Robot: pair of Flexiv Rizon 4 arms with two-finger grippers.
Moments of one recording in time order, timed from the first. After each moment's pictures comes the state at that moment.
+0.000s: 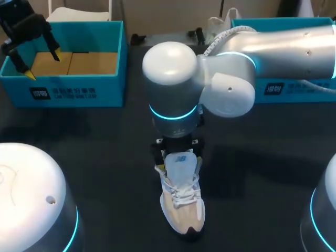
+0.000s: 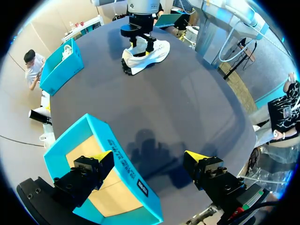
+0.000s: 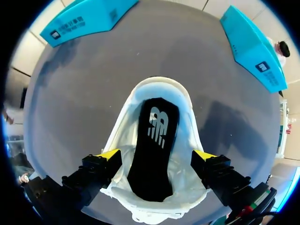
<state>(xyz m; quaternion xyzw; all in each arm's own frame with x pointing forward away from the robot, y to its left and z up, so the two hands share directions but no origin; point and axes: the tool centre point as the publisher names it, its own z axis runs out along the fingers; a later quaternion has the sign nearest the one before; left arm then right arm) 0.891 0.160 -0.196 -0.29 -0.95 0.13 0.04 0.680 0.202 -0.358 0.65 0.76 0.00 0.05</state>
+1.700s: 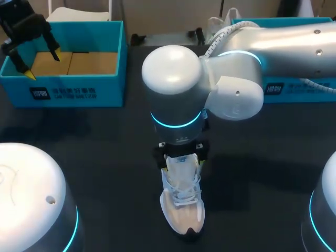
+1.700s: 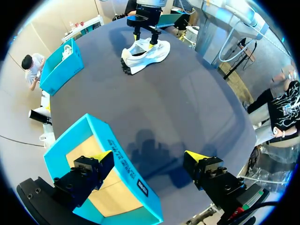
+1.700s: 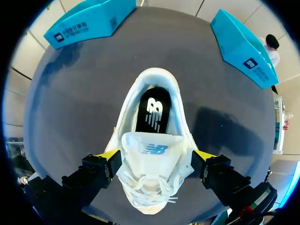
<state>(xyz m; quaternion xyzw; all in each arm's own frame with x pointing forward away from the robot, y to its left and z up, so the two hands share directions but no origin) 0.891 0.160 -0.196 -0.29 -0.95 0.13 0.04 0.653 0.194 -0.335 0.66 0.75 0.01 0.07</state>
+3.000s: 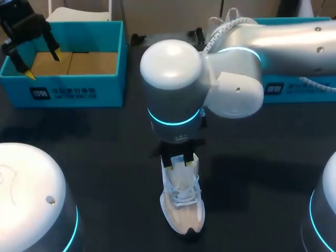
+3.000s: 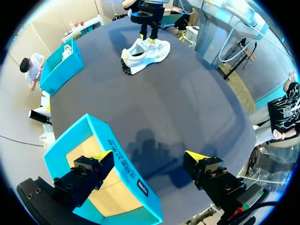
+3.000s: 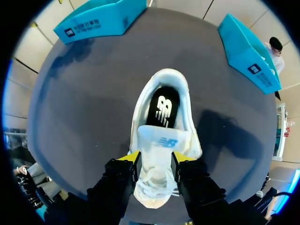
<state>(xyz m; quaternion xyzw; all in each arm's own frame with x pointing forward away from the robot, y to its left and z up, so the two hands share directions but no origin) 0.891 0.160 -0.196 -0.29 -0.95 0.13 0.04 0.650 0.206 -0.325 0.63 0.77 0.02 0.05</state>
